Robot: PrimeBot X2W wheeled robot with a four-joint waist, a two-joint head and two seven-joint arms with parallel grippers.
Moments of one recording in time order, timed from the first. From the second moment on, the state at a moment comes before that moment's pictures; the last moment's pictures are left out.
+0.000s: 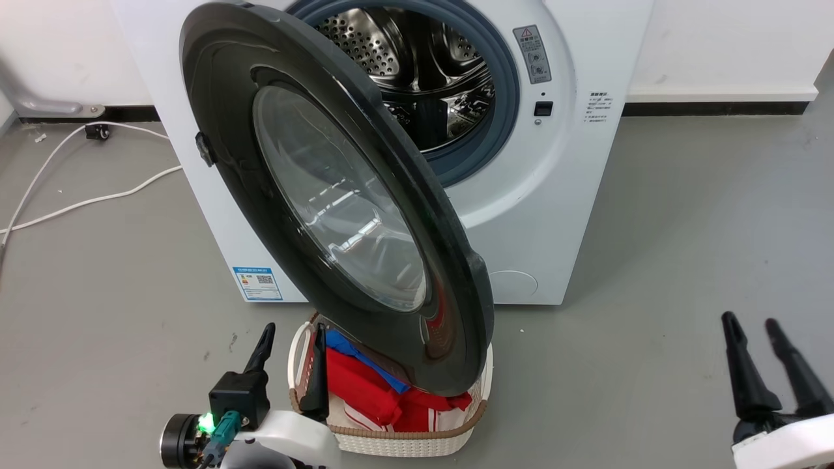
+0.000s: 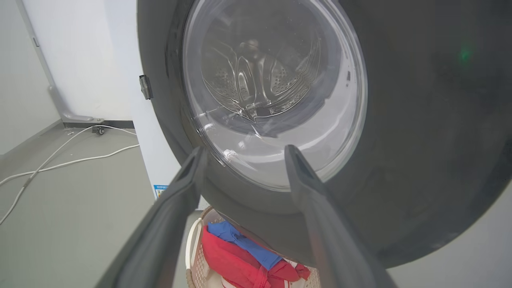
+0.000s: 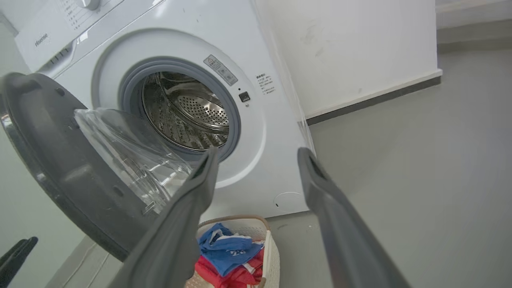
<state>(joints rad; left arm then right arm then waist) -0.07 0.08 -0.19 0.27 -0.21 0.06 -0.26 0.12 -0.12 -0.13 -0.13 0.57 0.13 0.07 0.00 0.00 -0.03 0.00</state>
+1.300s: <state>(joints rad) -0.06 0.14 -0.22 0.27 -0.20 0.07 -0.24 0.17 -0.10 -0.06 -0.09 0.12 0.13 -0.07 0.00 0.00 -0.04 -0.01</state>
